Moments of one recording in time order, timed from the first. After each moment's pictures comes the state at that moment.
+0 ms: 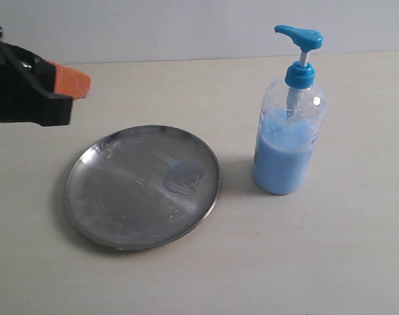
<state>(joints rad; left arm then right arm) -0.61 1.03 -0.75 -0.31 0.37 0.23 0.58 0.21 -0.41 -0.29 0.46 0.18</state>
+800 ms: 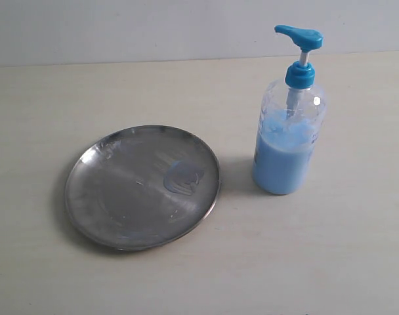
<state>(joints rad) -0.61 0.48 -0.61 -0.31 0.37 0.23 0.58 0.21 -0.41 -0.29 0.43 0.18</state>
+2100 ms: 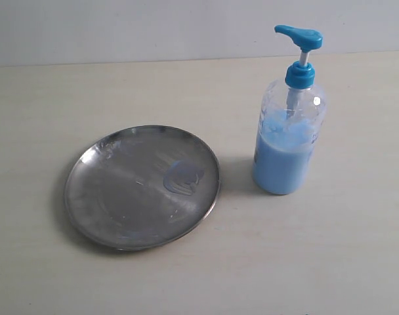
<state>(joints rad) -0.47 0.26 -0.41 -0.13 0.17 0.07 0.58 0.21 -0.41 -0.29 0.43 0.18</state>
